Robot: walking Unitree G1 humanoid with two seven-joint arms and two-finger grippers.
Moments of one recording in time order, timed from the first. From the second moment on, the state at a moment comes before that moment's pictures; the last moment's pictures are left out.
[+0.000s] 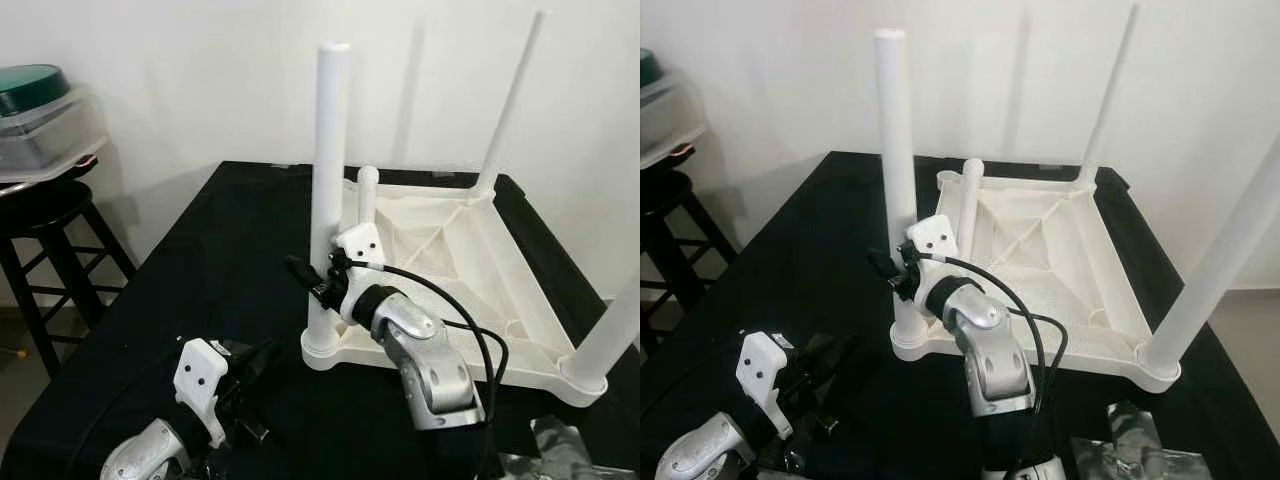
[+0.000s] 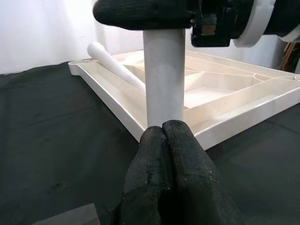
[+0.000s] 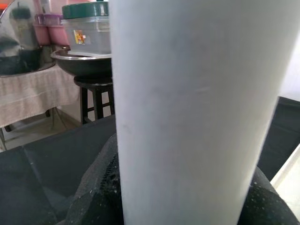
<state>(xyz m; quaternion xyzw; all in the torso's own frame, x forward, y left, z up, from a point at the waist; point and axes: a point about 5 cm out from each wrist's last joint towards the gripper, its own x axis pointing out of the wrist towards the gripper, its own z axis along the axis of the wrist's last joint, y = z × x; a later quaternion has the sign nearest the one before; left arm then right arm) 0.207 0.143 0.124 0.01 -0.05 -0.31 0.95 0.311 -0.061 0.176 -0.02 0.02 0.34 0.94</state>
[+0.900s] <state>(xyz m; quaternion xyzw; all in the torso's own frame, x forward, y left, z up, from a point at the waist) 0.208 0.140 0.123 0.01 -0.05 -0.31 0.95 0.329 -0.092 0.201 -0.12 0.02 0.63 0.77</state>
